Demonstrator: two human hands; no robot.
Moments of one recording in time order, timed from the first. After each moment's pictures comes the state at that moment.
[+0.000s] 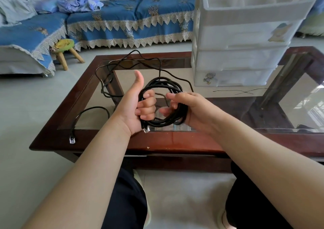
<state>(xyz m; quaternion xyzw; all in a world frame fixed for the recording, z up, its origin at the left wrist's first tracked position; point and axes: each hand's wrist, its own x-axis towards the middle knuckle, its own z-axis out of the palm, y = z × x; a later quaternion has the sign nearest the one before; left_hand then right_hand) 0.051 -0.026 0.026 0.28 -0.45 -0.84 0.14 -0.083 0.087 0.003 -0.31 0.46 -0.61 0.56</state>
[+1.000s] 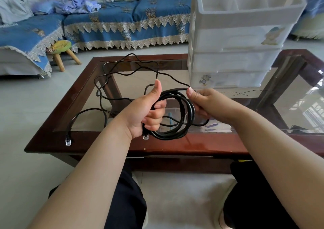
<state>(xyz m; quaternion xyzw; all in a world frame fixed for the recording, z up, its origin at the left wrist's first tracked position) 0.046 -0.006 0.030 0.24 -0.58 -0.78 0.03 -0.118 0.117 0.023 -0.46 0.70 -0.42 0.36</state>
